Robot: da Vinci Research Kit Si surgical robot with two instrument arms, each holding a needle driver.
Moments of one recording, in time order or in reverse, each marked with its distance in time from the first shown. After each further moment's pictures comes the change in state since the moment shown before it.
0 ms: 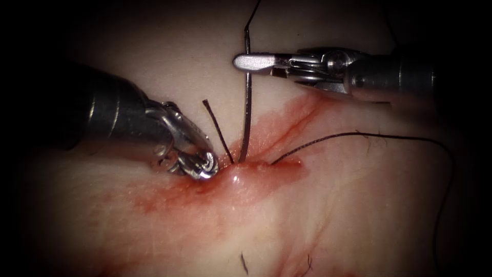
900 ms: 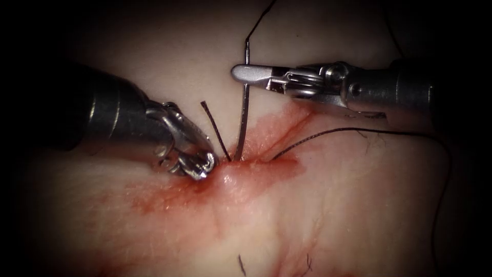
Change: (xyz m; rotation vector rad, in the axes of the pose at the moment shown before) right arm -0.003 0.000 0.000 -0.086 0.084 0.187; left arm 0.000 0.000 0.000 -0.001 -0.002 0.000
